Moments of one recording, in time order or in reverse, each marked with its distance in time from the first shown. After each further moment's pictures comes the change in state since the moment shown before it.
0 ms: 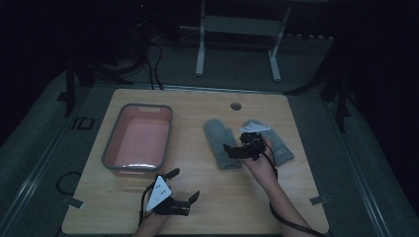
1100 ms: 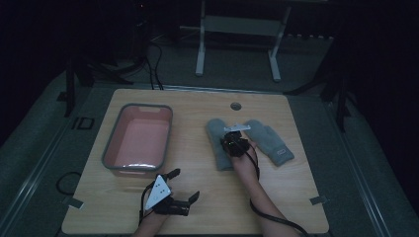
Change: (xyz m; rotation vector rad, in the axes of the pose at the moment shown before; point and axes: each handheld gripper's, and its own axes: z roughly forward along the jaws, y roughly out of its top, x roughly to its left) left arm 0.001 0.000 0.000 0.001 -0.023 -0.025; right arm 0.022 0.001 0.043 0.055 -0.109 0.056
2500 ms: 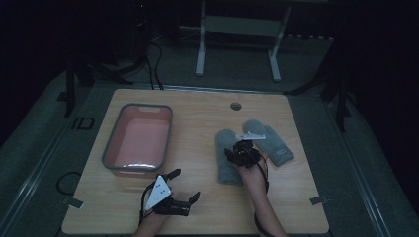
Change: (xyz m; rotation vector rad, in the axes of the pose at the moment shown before) left arm -0.001 0.000 0.000 0.002 -0.006 0.005; right arm -0.007 -0.020 -0.046 -0.005 0.053 0.103
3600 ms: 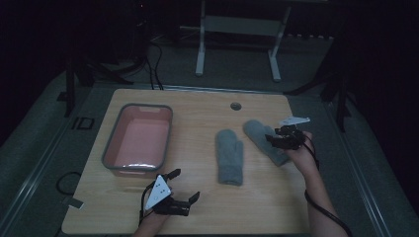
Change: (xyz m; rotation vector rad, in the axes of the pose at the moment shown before) left arm 0.001 0.000 0.000 0.001 -0.001 -0.009; right arm -0.154 0.011 -0.023 0.025 -0.051 -0.216
